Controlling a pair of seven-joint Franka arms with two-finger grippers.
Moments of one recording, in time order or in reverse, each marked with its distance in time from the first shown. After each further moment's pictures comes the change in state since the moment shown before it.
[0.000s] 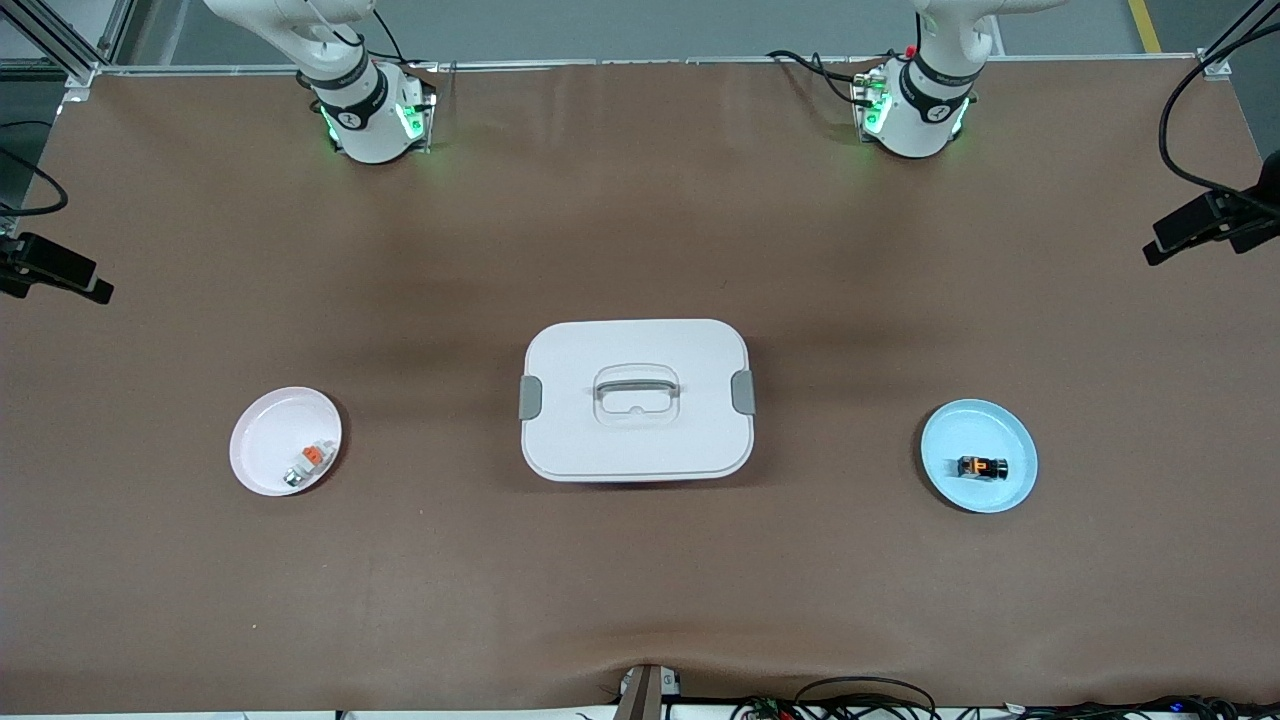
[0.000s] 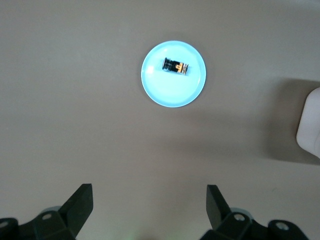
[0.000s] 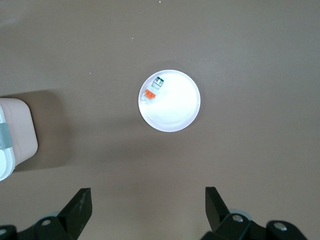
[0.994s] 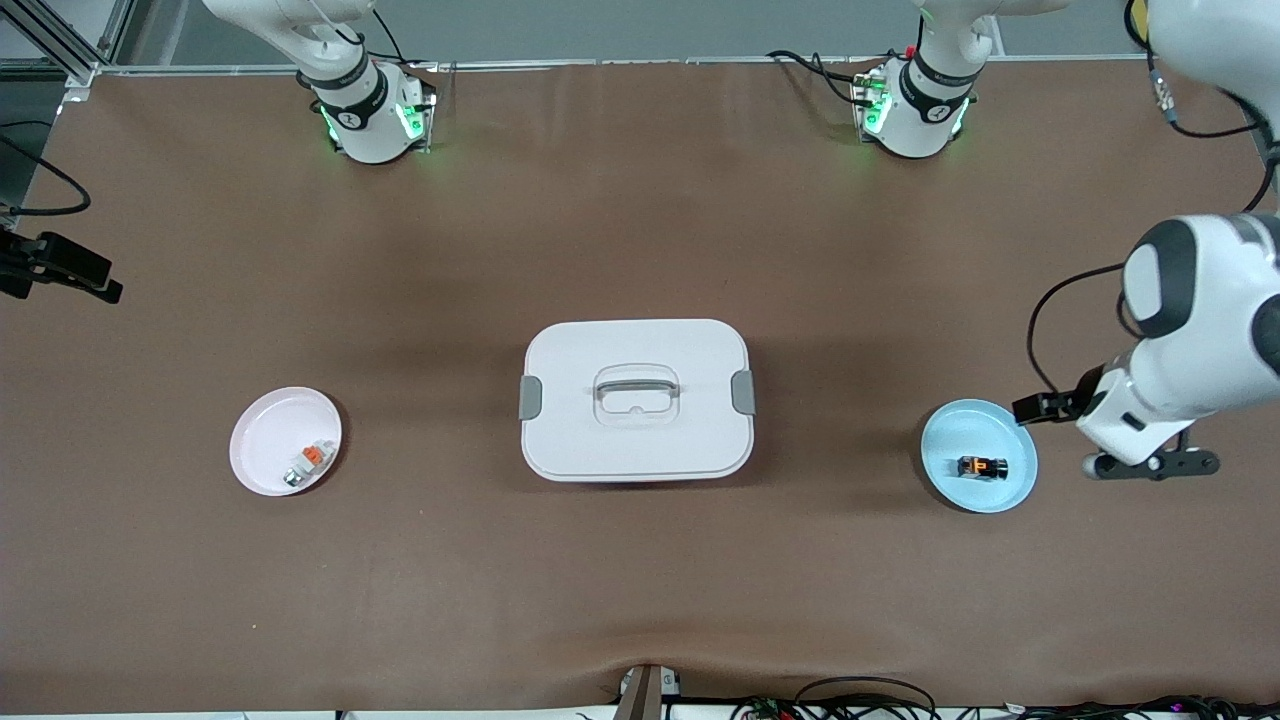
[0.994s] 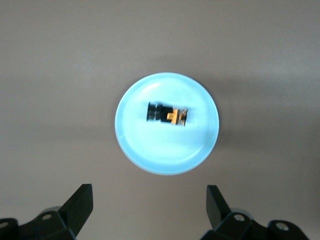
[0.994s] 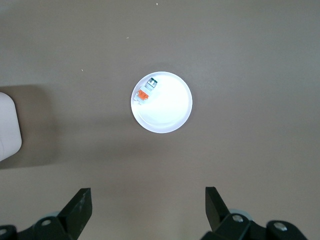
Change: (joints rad) left arm -0.074 0.441 -0.012 -0.004 0.082 0.433 0.004; right arm 0.039 -0.001 0.014 0.006 -0.078 0.001 -0.001
